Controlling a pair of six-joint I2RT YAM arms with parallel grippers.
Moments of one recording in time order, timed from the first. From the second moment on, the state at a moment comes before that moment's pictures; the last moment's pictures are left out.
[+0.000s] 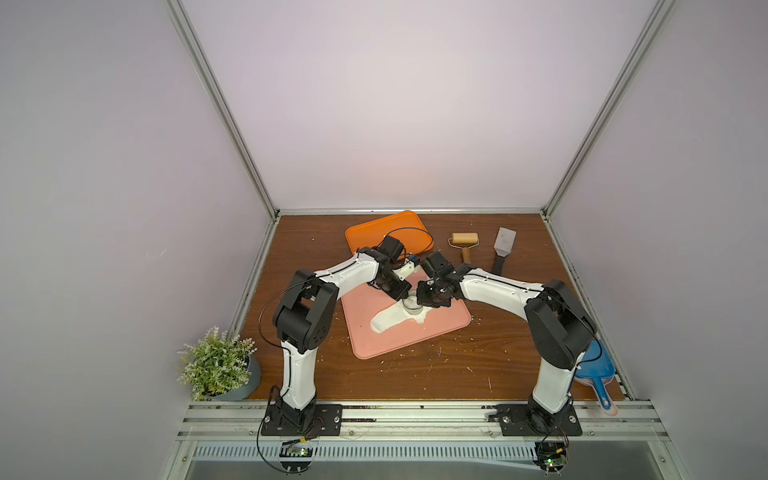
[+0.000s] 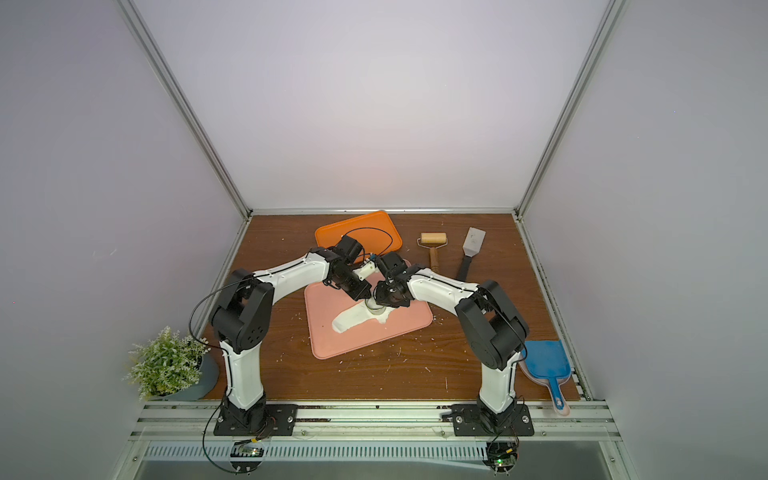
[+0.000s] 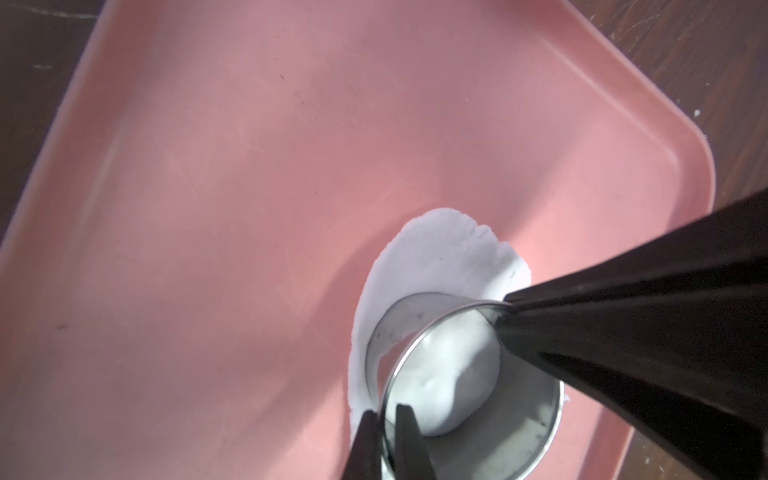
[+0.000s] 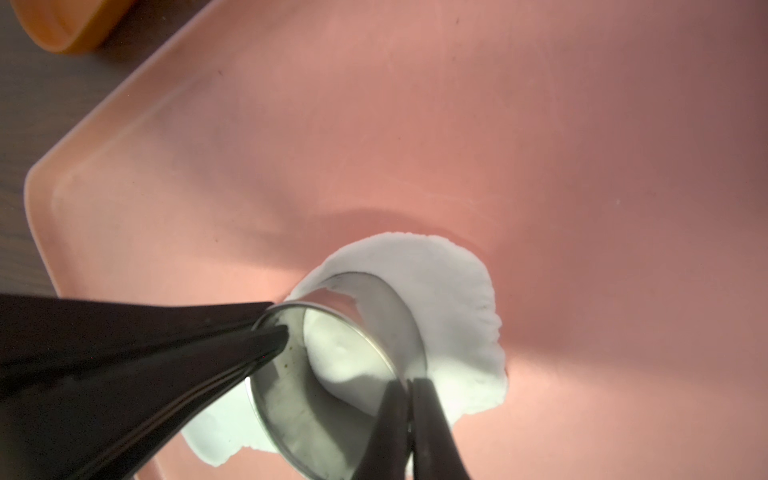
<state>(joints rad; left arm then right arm) -0.54 2.00 1.39 -0.69 0.35 0.22 0.70 1.86 1.25 -0.52 -0.03 0.74</state>
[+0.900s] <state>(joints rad) -0.54 1.99 1.37 -0.64 0.34 0.26 0.70 1.89 1.30 -0.58 -0.03 0.72</state>
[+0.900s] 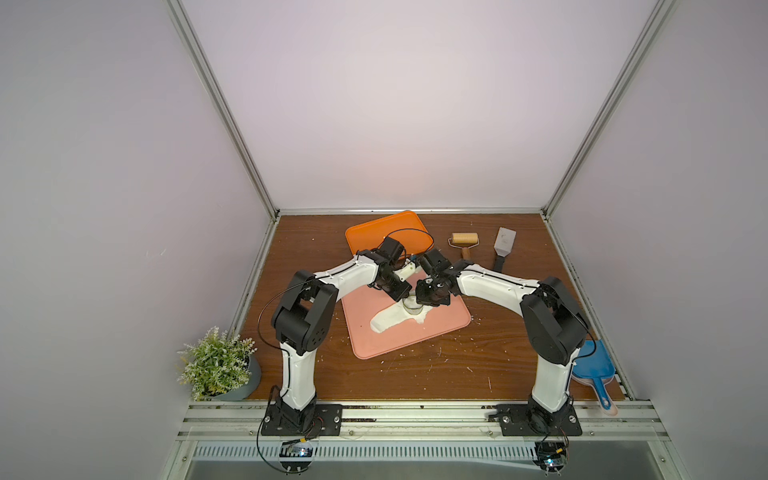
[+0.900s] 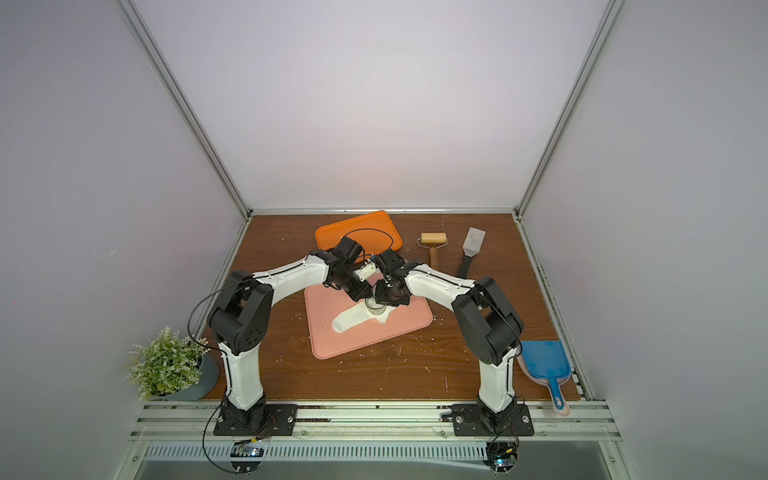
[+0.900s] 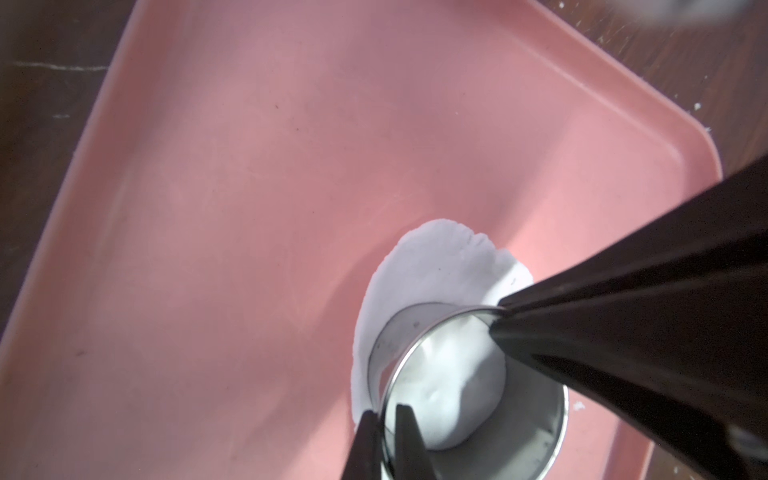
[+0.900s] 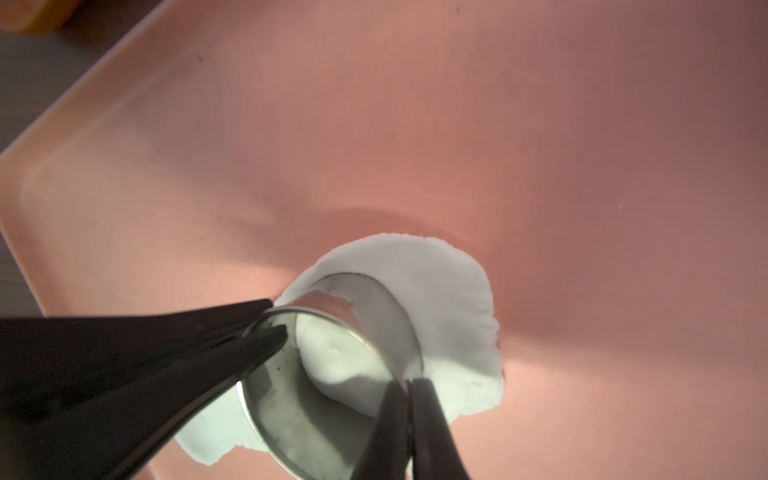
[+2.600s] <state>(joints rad) -0.57 2.08 1.50 -0.75 0.27 0.35 0.82 1.81 1.12 -0.37 0.15 0.89</state>
